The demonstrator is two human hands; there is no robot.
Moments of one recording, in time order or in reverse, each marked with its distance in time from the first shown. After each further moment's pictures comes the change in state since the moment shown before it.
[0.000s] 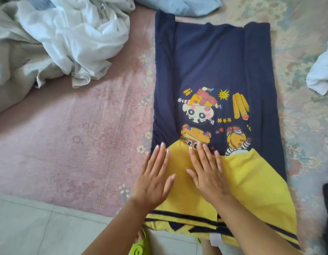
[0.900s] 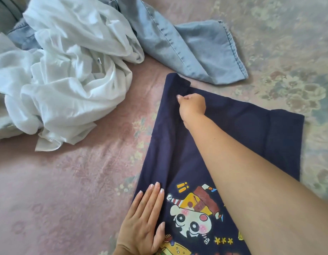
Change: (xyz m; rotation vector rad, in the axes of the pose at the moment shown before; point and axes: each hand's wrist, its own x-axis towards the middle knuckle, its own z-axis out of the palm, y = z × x) left_hand 0.163 -0.039 0.033 0.028 0.098 -0.149; right_hand 0.447 0.035 -0.116 0.992 0.081 0.646
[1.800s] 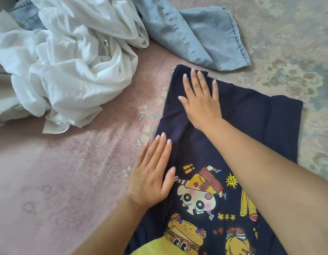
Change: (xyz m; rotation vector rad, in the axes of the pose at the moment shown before) left_hand 0.064 -0.007 -0.043 -0.106 0.172 0.005; right_hand -0.021 0.044 -0.030 -1.180 -0.101 -0.719
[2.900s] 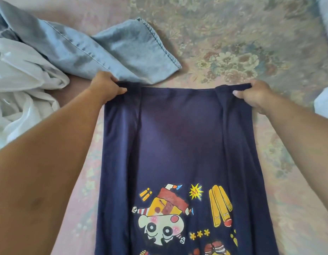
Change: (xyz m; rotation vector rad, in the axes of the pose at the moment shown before) left_hand 0.324 -0.022 0.010 -0.099 -0.343 -0.532; right_hand -0.032 0.280 0.011 1.057 0.147 0.923
